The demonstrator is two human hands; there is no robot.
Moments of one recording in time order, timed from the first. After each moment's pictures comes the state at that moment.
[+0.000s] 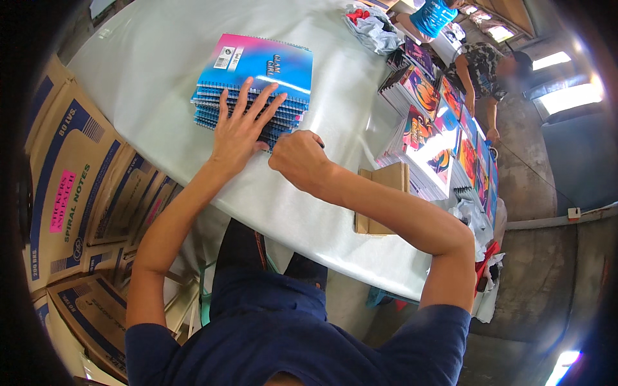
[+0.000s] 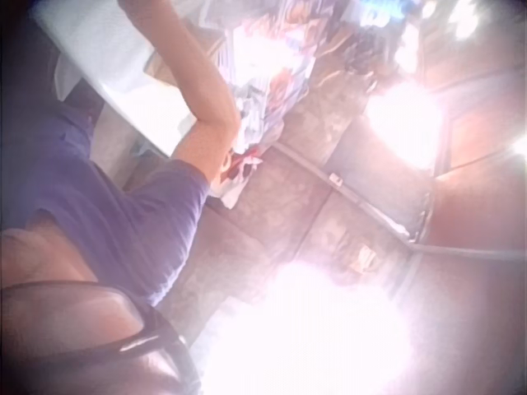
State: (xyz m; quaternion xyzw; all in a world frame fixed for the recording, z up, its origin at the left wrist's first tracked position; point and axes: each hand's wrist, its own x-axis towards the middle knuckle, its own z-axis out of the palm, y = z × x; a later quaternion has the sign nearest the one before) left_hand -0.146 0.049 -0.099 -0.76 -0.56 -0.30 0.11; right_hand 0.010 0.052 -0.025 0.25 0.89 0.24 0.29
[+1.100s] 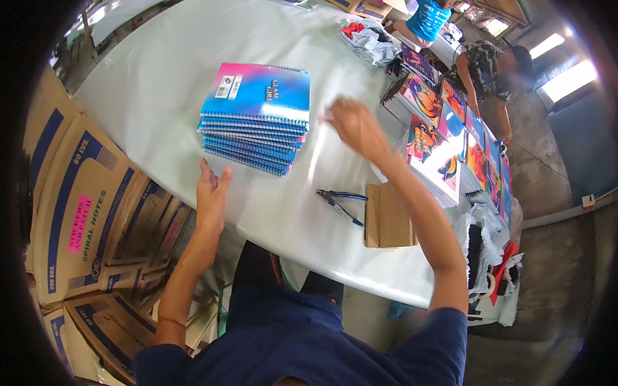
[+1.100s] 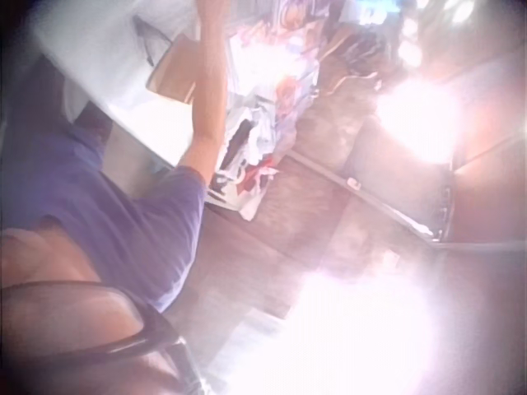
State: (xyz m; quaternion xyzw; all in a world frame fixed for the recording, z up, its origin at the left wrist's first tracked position) left_hand -0.166 -0.015 -0.118 -0.35 -0.56 -0.64 -0.39; right_hand 0.093 0.158 -0.013 0.33 0.93 0.05 -0.16
